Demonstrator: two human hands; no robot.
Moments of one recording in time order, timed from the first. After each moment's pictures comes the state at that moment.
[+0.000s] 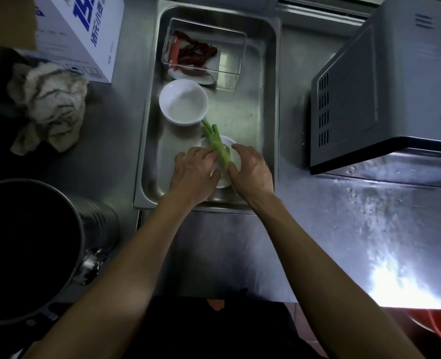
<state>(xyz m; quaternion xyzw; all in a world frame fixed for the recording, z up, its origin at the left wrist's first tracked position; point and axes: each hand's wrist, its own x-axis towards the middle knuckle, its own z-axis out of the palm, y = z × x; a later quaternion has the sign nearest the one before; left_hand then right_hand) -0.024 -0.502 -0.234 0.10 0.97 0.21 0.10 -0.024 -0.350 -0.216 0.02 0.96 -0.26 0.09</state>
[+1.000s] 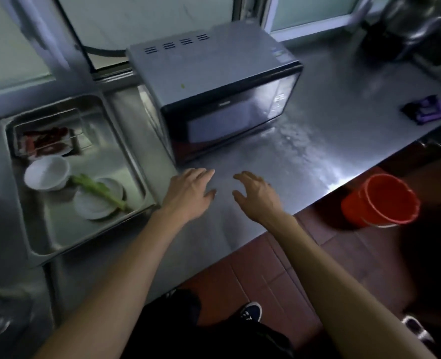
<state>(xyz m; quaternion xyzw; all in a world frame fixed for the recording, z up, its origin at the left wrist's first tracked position) 0.113 -0.261 -0.130 0.41 0.90 0.09 0.10 0.230 -0.098 -0.133 0.20 0.95 -0.22 0.02</state>
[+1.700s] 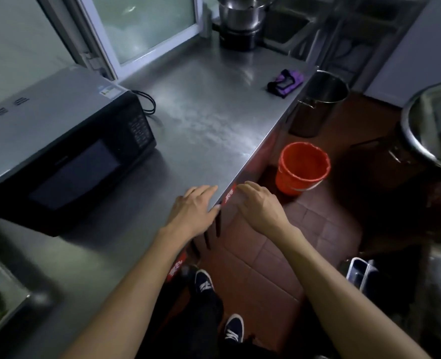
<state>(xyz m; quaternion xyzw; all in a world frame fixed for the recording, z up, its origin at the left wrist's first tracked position) 0.281 0.002 -0.119 0.57 0.80 0.10 0.15 0.450 0.106 -0.130 0.40 0.88 -0.22 -0.09</state>
